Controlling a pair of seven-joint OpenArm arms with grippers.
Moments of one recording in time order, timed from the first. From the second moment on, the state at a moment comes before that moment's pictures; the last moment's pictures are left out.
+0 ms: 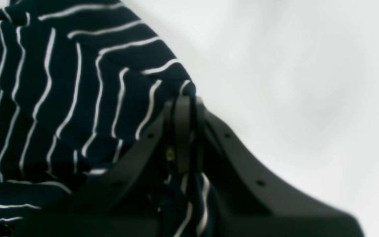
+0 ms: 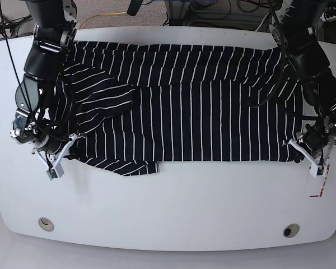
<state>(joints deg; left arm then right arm) -19.3 -15.7 -28.5 73.6 -12.2 -33.1 53.1 19.6 18.4 18.4 69.1 18.7 41.0 -54.5</state>
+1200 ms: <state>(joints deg) -5.5 -16.3 -30.2 97.0 -13.3 -41.1 64.5 7.3 18.4 34.9 91.5 20.3 41.1 -73.6</state>
